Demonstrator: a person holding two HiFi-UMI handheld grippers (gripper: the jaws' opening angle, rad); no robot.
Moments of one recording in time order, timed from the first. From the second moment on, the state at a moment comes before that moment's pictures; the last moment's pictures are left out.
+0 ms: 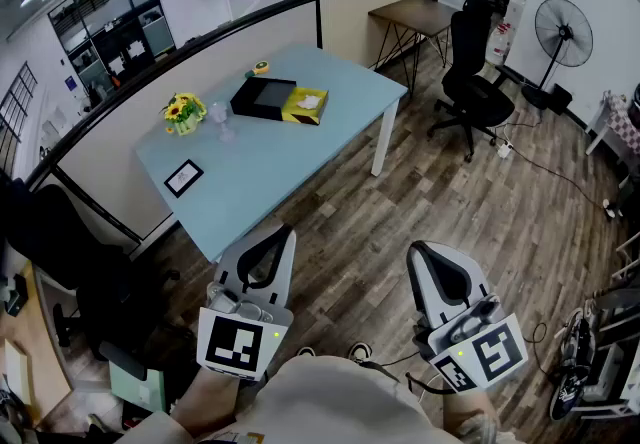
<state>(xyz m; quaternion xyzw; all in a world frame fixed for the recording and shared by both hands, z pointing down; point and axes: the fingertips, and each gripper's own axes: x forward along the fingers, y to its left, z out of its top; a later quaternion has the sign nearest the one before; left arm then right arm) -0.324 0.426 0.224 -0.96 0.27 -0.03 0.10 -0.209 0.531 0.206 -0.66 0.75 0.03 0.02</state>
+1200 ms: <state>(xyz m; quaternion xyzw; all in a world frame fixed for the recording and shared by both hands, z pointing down) -0.197 0.430 0.261 -0.95 0.30 -0.04 0.09 -0.074 0.532 0.252 -0.64 0.77 0.00 0.02</state>
